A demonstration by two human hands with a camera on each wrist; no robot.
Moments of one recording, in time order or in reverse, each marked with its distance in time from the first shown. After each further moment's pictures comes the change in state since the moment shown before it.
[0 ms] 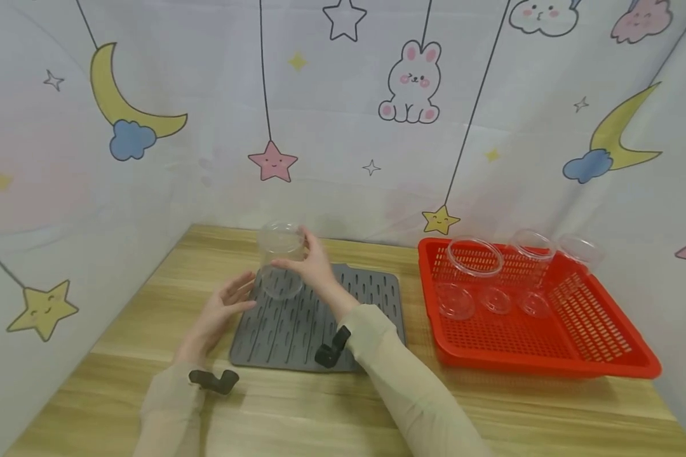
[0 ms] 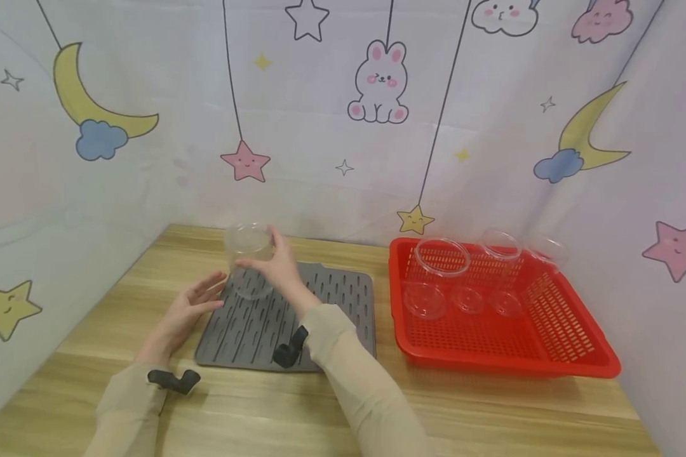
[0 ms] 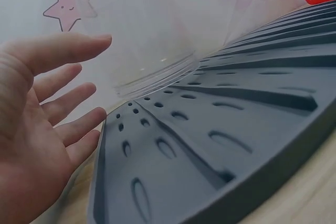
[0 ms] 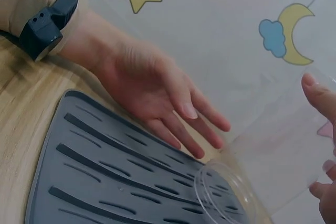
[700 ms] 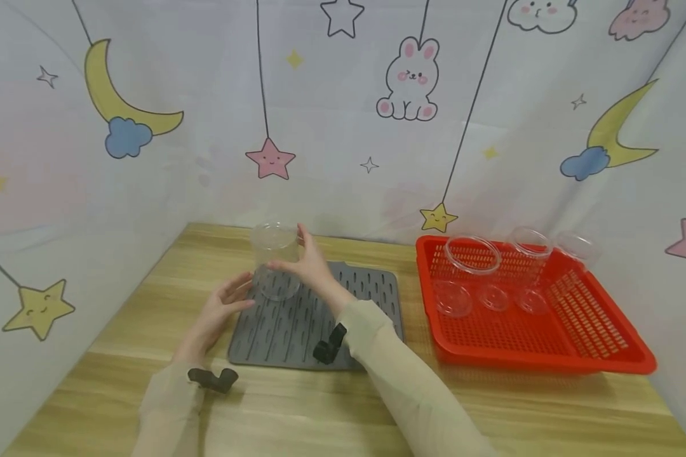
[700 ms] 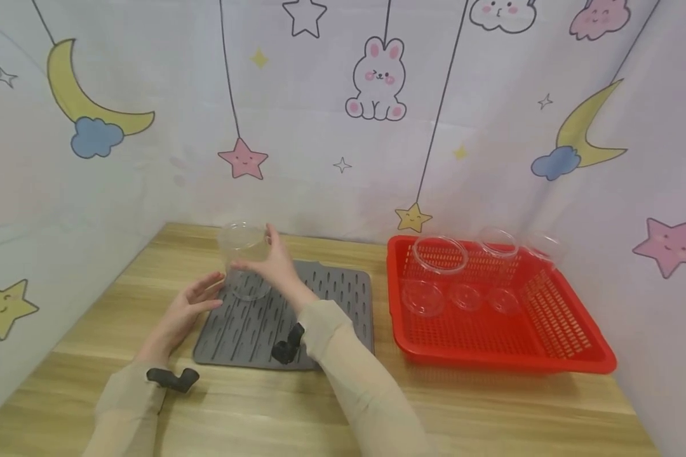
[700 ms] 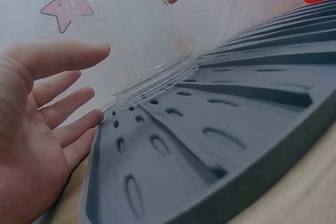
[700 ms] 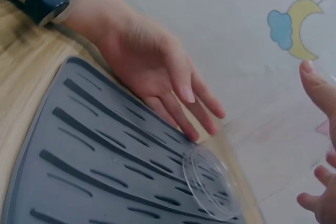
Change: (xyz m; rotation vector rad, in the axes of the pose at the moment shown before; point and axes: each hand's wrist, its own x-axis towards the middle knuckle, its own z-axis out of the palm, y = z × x) left_hand 0.001 -0.005 0.001 0.036 0.026 -0.013; right_hand 0.000 0.000 -0.002 -0.105 -0.060 0.042
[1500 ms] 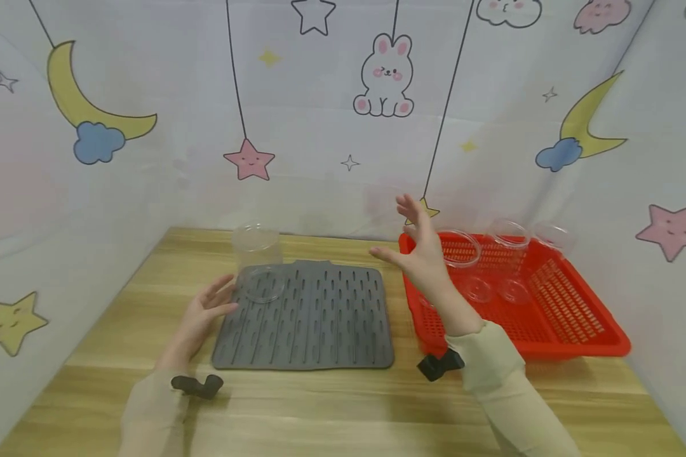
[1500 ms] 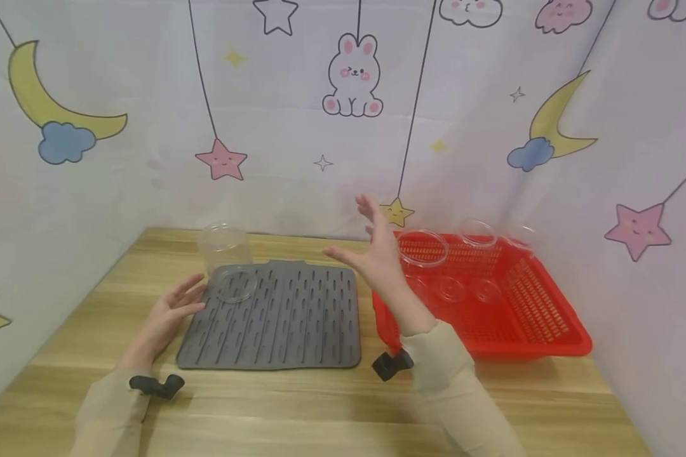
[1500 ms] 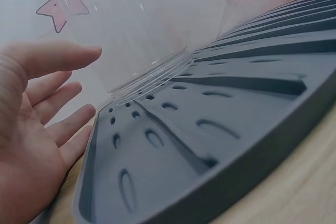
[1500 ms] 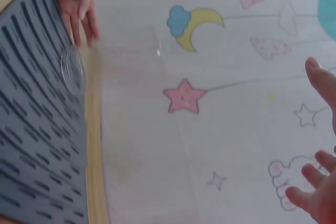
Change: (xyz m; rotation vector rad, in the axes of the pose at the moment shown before) left_hand 0.000 0.005 0.004 0.014 0.019 -0.038; right_hand -0.112 -0.038 -0.183 -0.098 0.296 -0.320
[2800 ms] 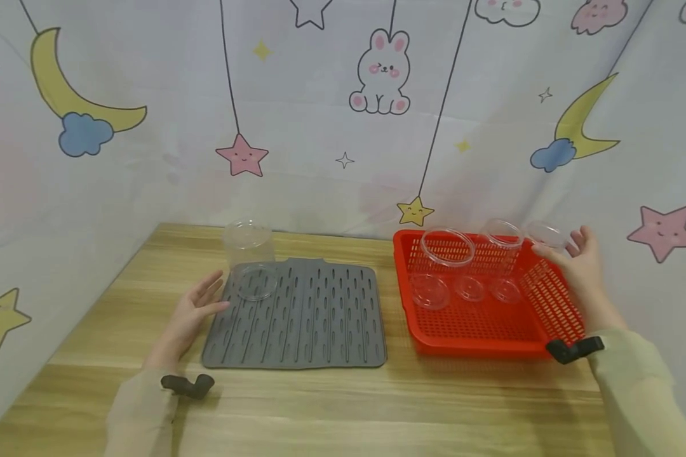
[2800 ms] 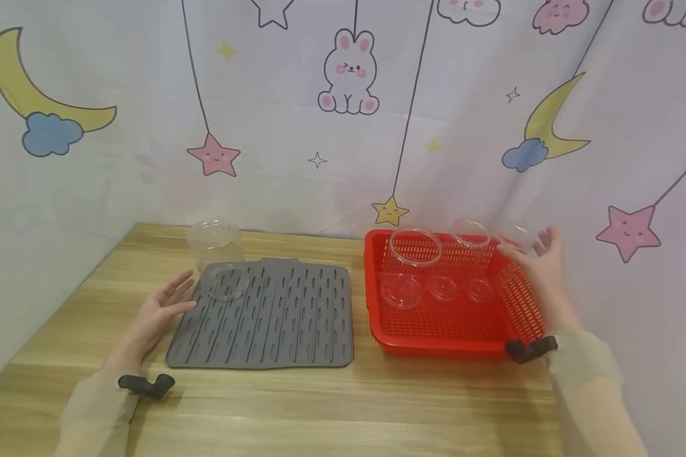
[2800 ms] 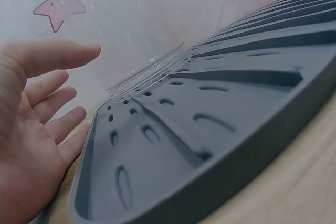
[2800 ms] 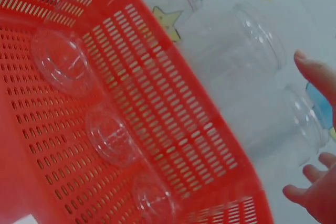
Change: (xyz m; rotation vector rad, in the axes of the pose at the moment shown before) left_hand 0.000 0.001 0.000 0.007 -0.004 0.010; right_hand -0.037 0.113 -0.233 -0.129 0.277 0.599
